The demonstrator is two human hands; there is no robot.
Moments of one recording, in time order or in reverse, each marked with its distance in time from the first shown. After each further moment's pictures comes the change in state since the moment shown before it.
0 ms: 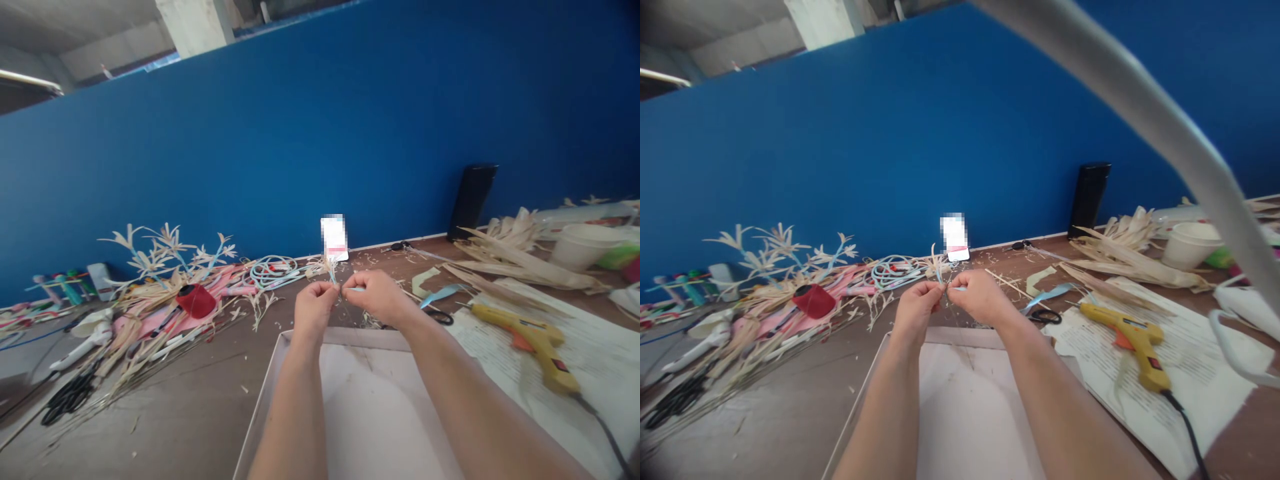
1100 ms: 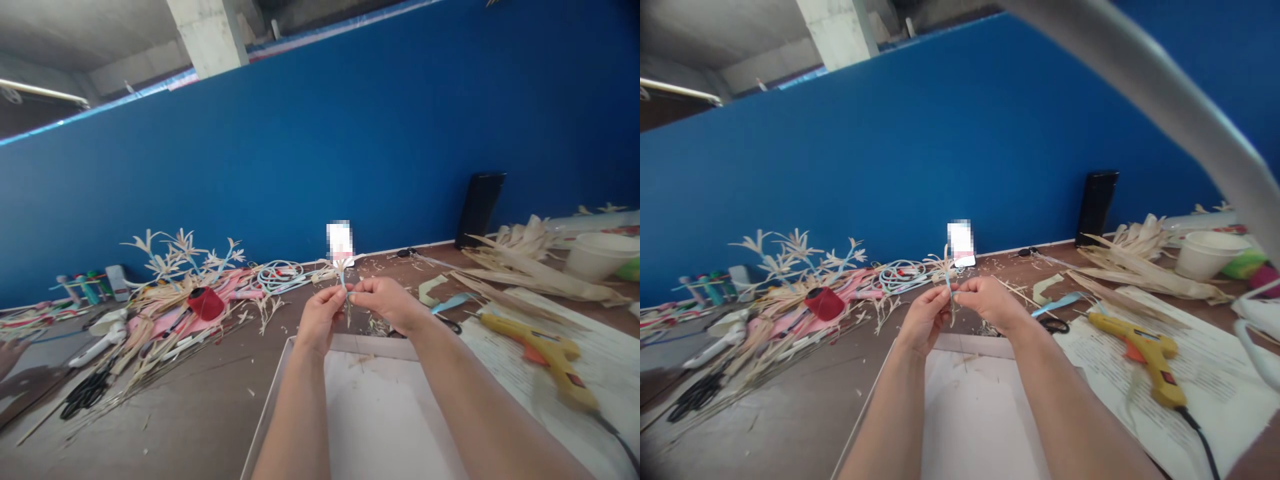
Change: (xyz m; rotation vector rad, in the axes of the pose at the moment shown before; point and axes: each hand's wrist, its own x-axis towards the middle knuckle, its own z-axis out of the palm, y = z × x) left_hand -0.006 0.003 -0.001 -0.428 -0.227 -0.103; right_hand 0.002 0.007 -0.002 0.277 -0.089 0.041
